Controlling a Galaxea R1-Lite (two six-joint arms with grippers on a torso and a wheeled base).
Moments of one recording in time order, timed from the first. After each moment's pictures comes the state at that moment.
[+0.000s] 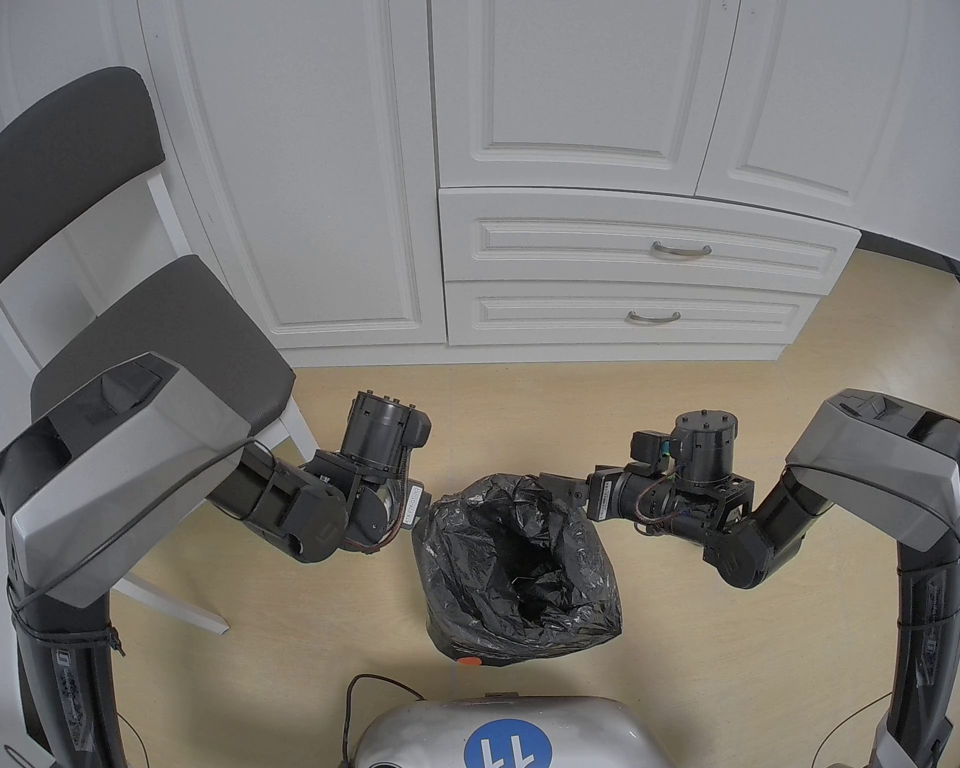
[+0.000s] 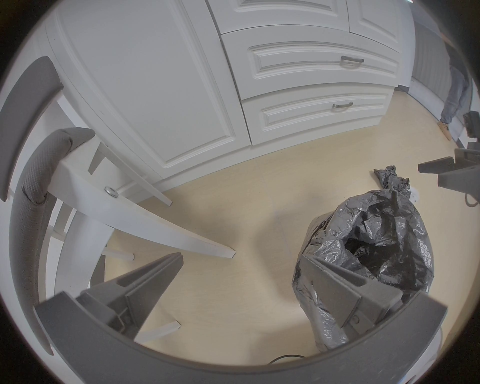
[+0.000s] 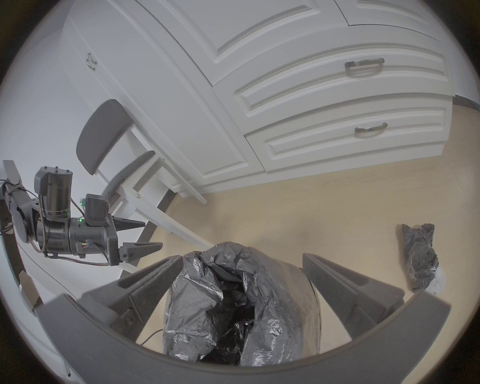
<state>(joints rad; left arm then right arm) -0.53 2.23 -1.20 -0.36 0.51 -0.02 0.41 2.31 -0.98 -1.06 0.24 0.27</state>
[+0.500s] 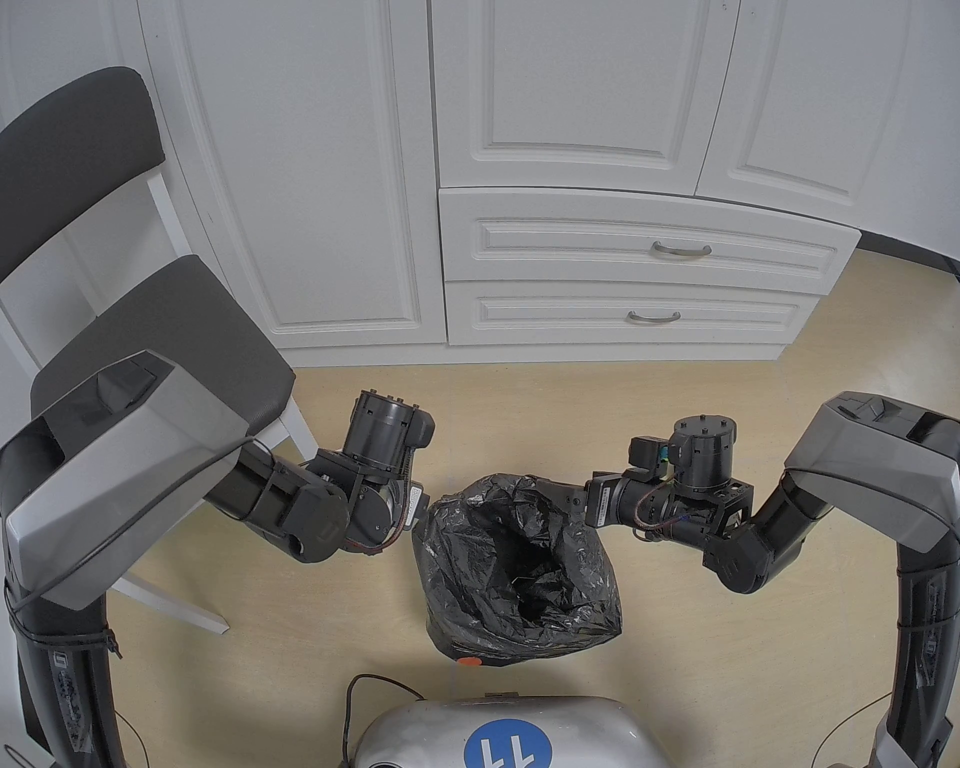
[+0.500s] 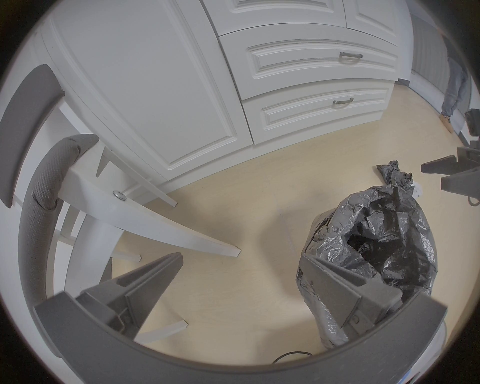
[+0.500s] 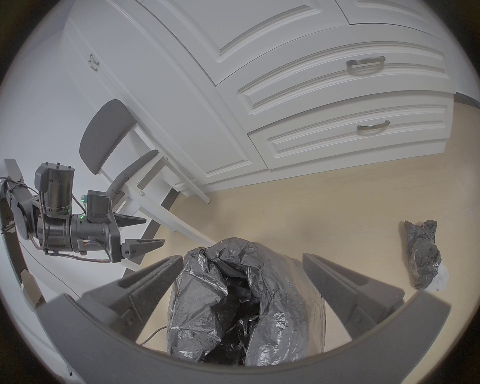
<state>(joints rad) -0.54 2.22 -1.20 -0.34 0.55 0.00 0.42 2.31 -0.96 -1.07 0.25 0.27</state>
